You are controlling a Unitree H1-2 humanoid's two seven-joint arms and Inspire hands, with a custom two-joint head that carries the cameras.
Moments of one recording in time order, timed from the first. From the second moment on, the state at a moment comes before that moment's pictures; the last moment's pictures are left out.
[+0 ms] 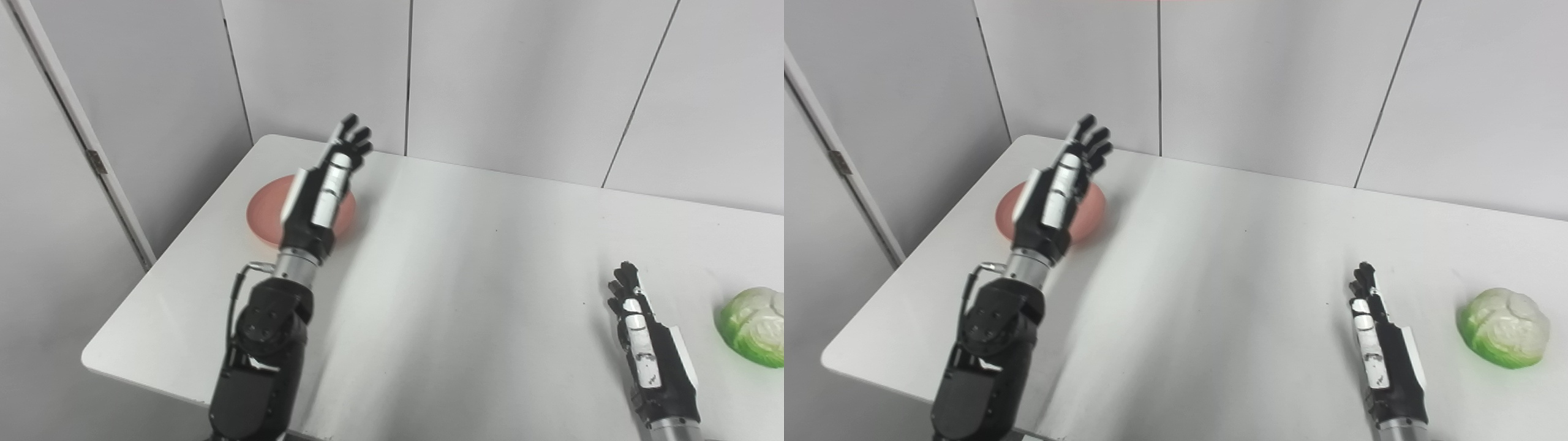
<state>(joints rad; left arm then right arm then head) -0.27 0.11 0.21 -0.24 -0.12 0.14 -0.01 -0.13 -0.08 0.05 0.09 0.03 -0.09 0.14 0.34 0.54</state>
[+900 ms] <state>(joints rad) -0.47 0.34 0.42 0.25 -0.27 0.10 0.02 -0.12 -0.09 0.05 0.07 0.03 -0.09 0.15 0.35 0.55</state>
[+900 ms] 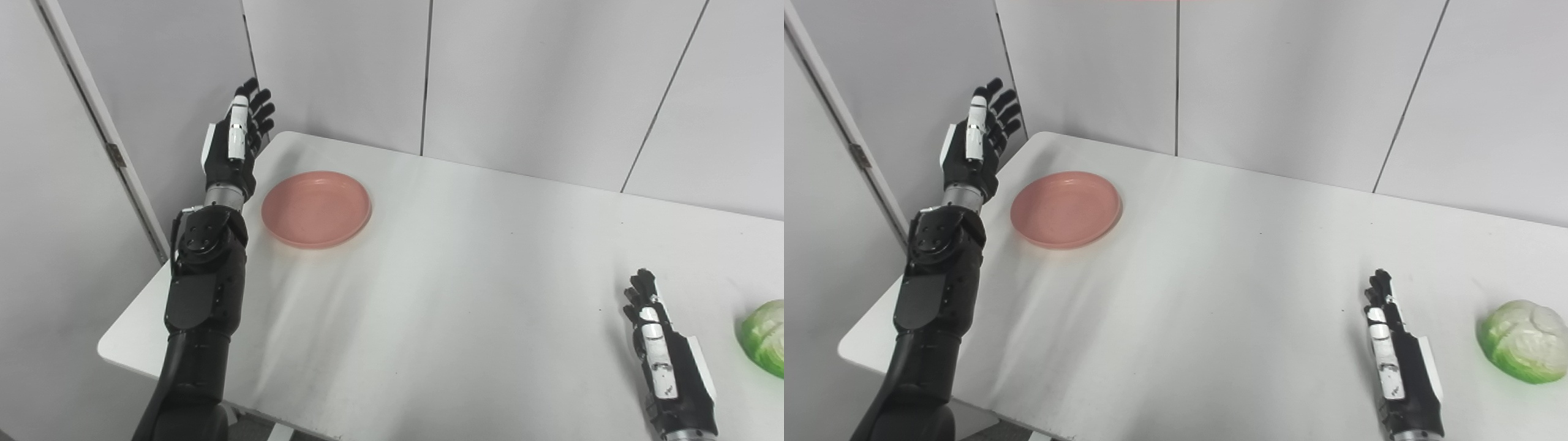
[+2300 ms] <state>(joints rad) -0.51 0.43 0.43 0.71 -0.35 0.03 -0.02 -0.11 -0.09 0.05 0.05 0.03 -0.09 0.15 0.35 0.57</state>
